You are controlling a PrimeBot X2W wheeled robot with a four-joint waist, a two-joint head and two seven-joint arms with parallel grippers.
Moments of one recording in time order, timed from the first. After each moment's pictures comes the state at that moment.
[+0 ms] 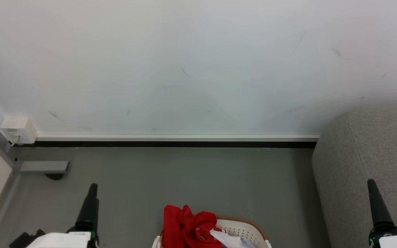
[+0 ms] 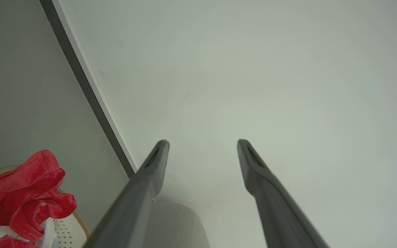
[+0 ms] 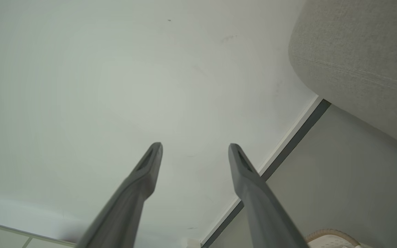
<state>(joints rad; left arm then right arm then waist) -0.07 0.04 0.06 0.21 -1.43 -0.06 0.02 -0.06 -0.27 0.20 0.18 1.60 0.13 -0.18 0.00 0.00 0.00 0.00</state>
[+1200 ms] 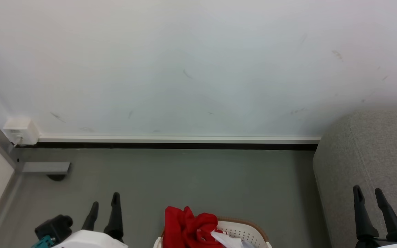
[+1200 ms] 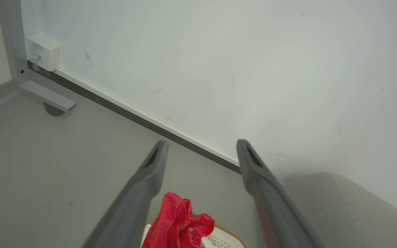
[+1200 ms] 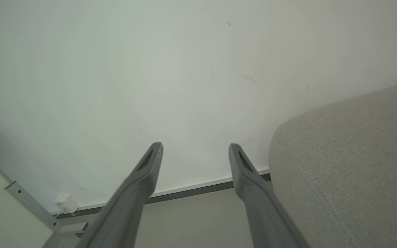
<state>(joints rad) -0.06 0.11 -0.12 0.21 -0.65 0.11 -0.10 -0.02 -0.20 0.09 0.19 0.67 0.13 -0.21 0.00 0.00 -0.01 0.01</state>
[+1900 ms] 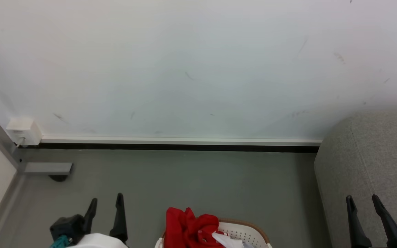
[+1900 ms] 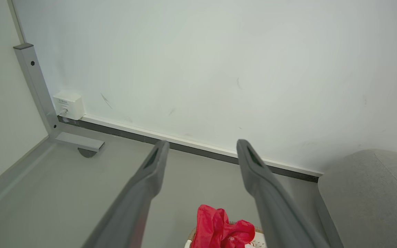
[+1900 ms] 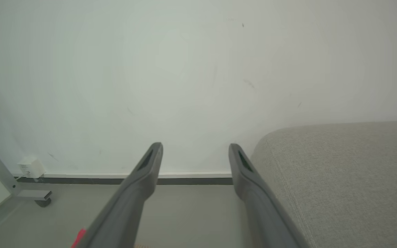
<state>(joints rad) -0.06 0.16 -0.21 0.20 -0.43 0.20 -0.16 0.01 -0.15 0.04 0.21 0.38 0.13 -0.23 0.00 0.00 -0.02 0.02</state>
